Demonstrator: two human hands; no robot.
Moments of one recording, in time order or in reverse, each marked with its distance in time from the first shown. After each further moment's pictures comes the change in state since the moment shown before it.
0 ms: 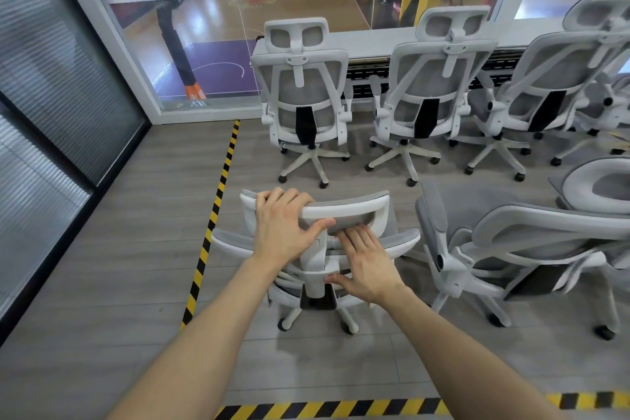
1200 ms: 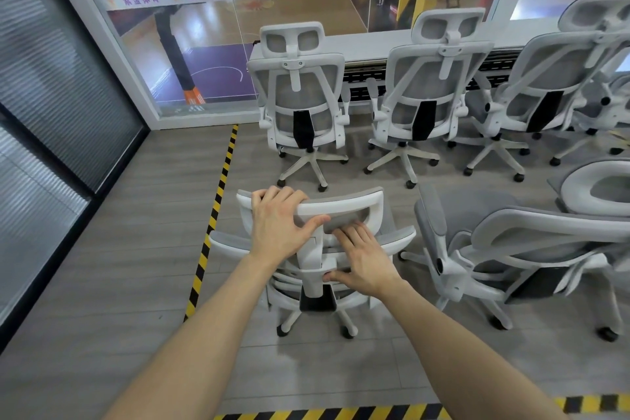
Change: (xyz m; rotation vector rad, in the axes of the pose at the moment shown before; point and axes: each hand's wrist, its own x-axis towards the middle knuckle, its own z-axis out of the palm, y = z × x) left_hand 0.019 -0.007 0.010 -0.001 0.039 0.003; right_hand 0.024 0.019 0.003 0.098 -0.086 0.005
